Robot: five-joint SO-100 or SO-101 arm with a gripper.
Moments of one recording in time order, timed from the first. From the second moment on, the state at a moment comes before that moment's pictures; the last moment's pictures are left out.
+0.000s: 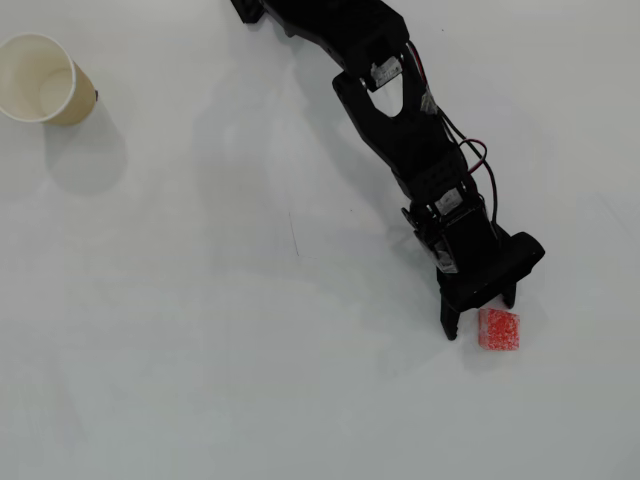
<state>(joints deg) -29.1 35.3 69.3 -2.7 88.5</state>
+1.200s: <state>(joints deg) -28.3 27.2 55.7 1.5 88.5</state>
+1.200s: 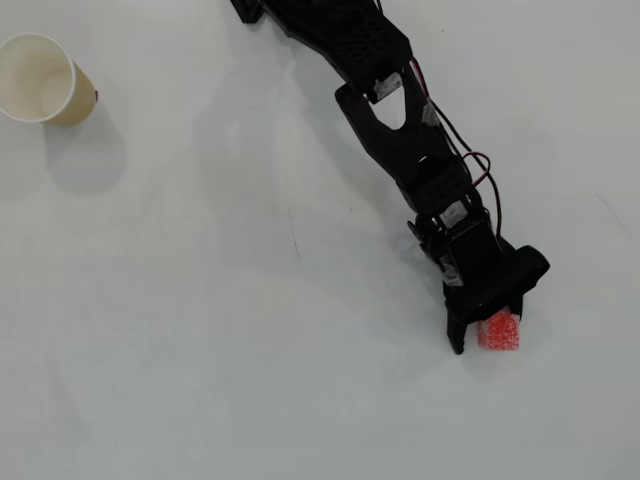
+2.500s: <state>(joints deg) -27.5 29.4 59.1 2.8 88.5</state>
